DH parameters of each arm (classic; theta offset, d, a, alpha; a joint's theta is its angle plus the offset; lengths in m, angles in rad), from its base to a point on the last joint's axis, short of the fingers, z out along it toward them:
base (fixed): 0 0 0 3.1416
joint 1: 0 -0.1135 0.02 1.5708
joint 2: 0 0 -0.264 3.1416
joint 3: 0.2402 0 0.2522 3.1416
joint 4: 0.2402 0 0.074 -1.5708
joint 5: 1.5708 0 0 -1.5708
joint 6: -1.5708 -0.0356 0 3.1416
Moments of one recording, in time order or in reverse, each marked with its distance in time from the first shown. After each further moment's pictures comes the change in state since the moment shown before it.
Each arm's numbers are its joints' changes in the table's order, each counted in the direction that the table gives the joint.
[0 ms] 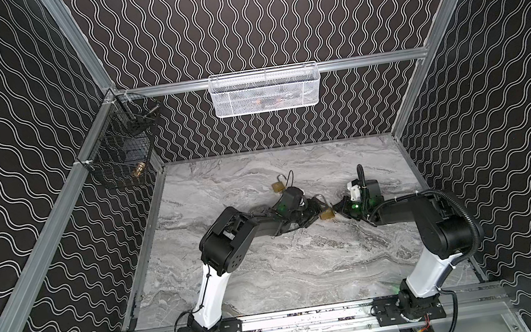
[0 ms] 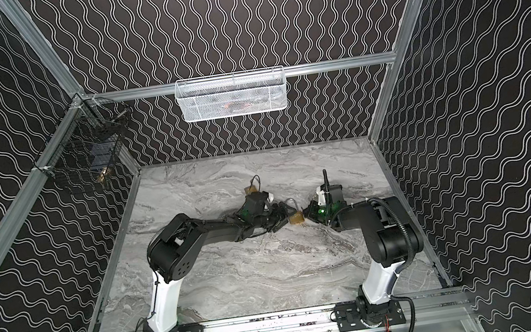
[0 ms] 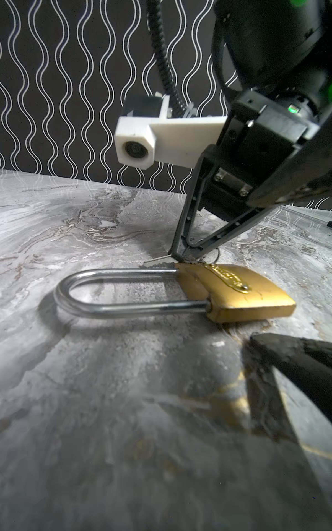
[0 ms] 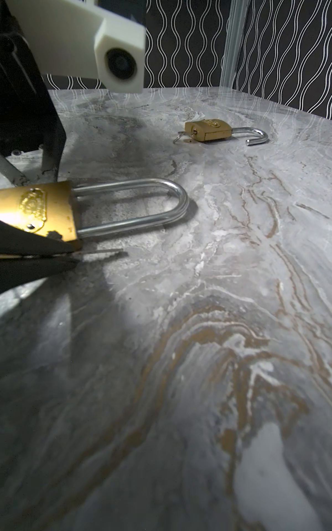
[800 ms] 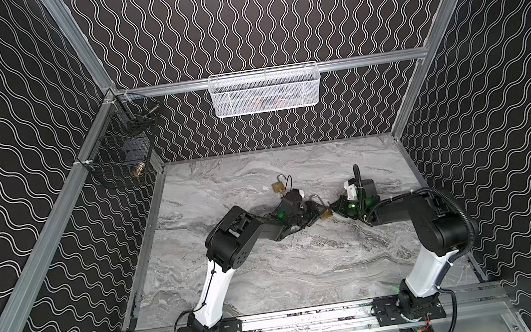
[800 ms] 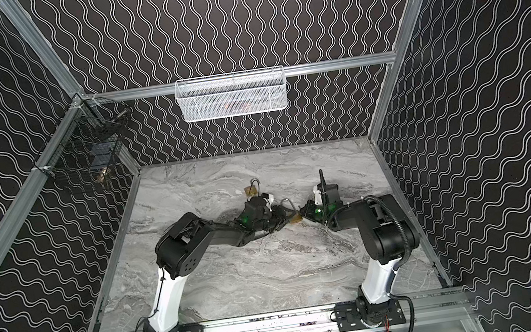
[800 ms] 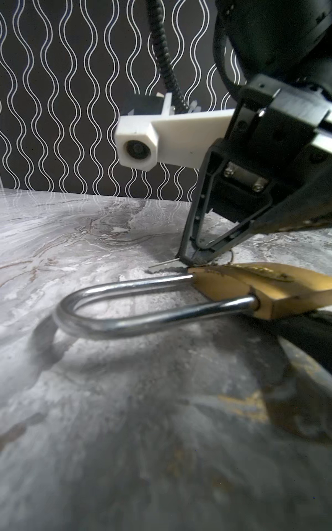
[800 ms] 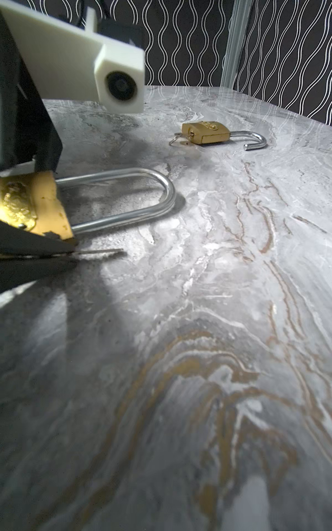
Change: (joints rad) left arm 0.001 0.077 -0.051 -0.245 -0.028 0.026; right arm -0.030 0.033 0.008 -0.050 0.026 -0.007
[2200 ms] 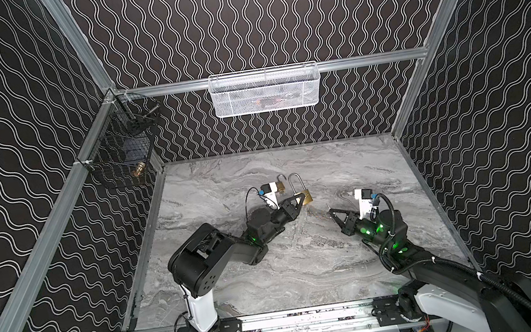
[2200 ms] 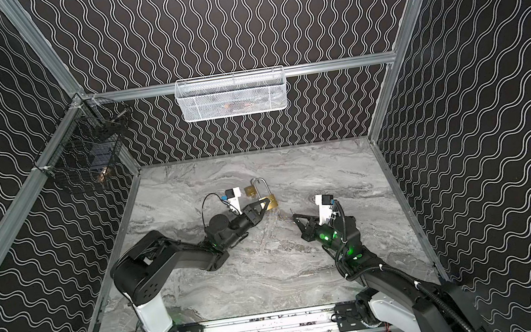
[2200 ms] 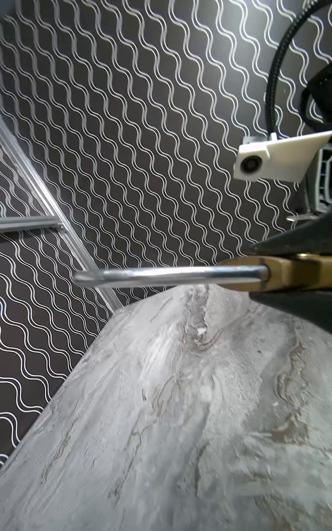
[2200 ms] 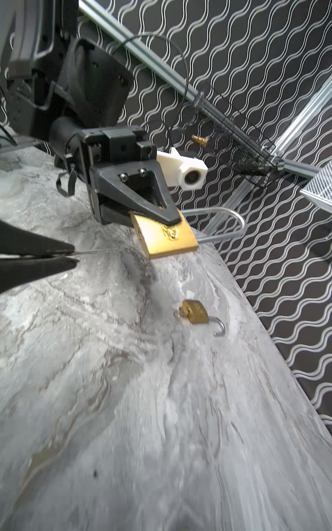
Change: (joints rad) left arm -0.034 -0.390 -0.509 -0.694 -0.208 -0.153; right arm -0.259 -0.755 -0.469 -0.361 0.070 -0.106
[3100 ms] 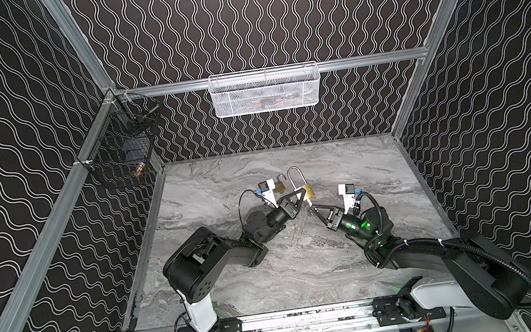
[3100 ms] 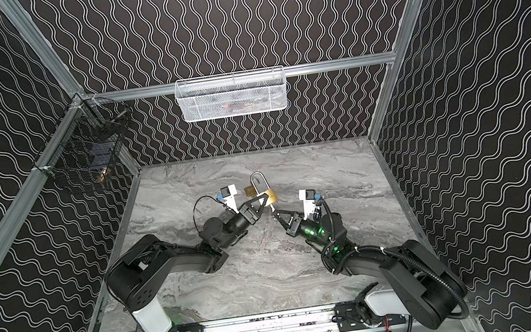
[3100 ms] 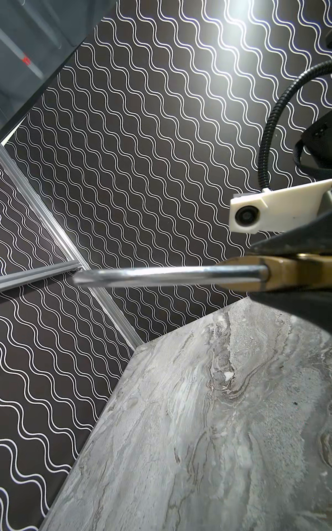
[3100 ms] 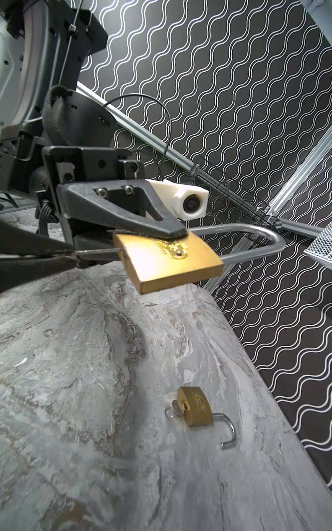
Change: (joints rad) left arm 0.021 -0.059 -0.014 -0.097 0.009 -0.005; right arm -0.106 0.299 0.071 -0.411 -0.034 -0.183
